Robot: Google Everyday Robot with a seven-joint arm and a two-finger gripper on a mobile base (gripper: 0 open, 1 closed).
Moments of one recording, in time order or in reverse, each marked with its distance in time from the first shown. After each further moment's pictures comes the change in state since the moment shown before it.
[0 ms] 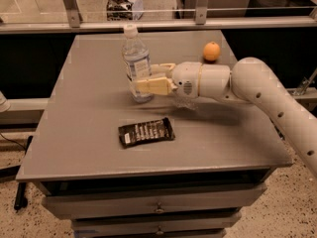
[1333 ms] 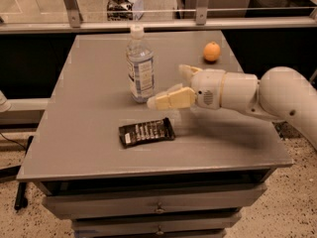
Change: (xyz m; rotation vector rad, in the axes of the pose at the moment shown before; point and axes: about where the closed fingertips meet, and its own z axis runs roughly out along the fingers) arm -0.002 -0.023 -0.055 -0.121 -0.038 0.015
